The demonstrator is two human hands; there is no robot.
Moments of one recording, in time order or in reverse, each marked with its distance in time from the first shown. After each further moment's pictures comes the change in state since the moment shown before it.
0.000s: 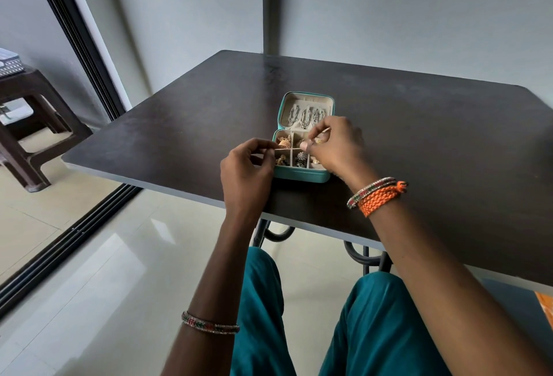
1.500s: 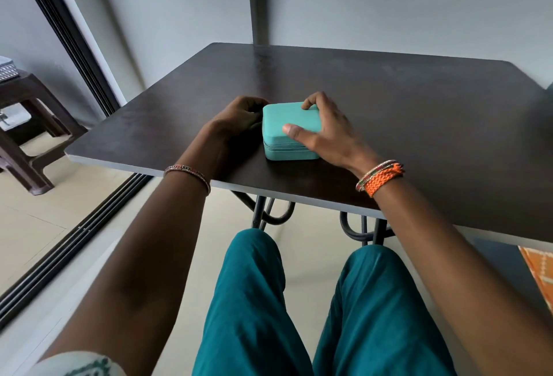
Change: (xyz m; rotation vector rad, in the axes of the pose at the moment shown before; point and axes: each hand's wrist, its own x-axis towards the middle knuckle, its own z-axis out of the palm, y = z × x) left_hand 0.110 -0.027 0.013 0.119 -0.704 0.033; right_hand -0.011 0.024 -0.013 0.031 -0.165 -0.226
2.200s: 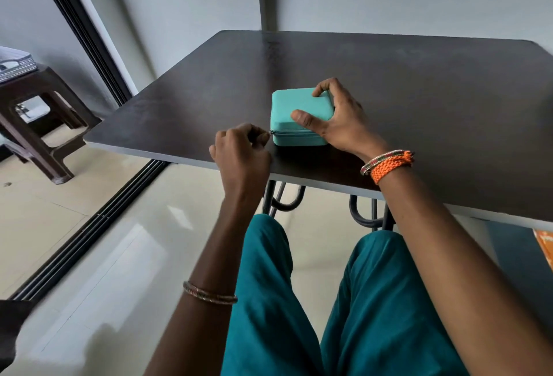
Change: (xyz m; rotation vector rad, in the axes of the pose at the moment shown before) left_hand -0.122 0.030 0.064 0.150 0.768 -0.098; right_hand -0.007 0.002 0.005 0.036 0.091 0.018
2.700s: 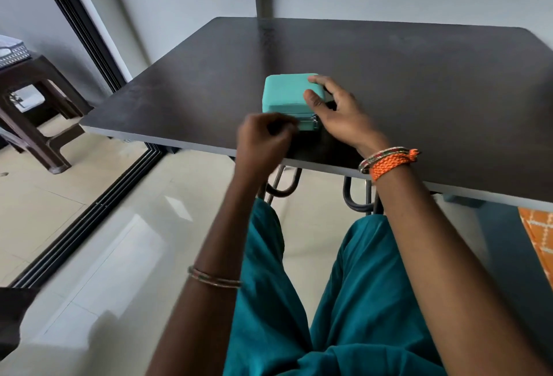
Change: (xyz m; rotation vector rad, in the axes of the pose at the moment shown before) left_hand -0.019 0.031 0.001 -0.341 -0.299 -0.001; right_hand -0.023 -0.004 -0.007 0.131 -0.045 0.121
